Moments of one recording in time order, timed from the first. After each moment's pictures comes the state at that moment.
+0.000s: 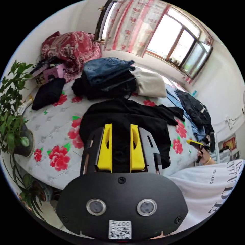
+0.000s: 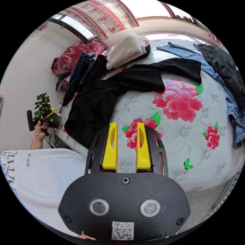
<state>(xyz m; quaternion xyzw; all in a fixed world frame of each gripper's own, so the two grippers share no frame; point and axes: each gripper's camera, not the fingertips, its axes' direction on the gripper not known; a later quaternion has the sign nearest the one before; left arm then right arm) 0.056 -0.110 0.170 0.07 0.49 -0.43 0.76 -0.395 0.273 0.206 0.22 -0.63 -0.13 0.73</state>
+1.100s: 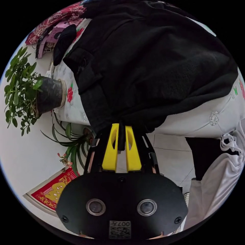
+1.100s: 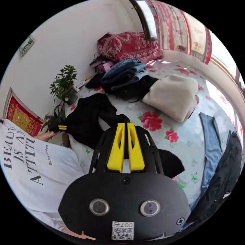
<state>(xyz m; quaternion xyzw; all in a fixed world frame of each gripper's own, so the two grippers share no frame) 0.278 -0.122 0.130 -0.37 0.33 -0.20 0.84 -0.362 0.130 0.010 0.39 -0.54 -0.37 0.65</state>
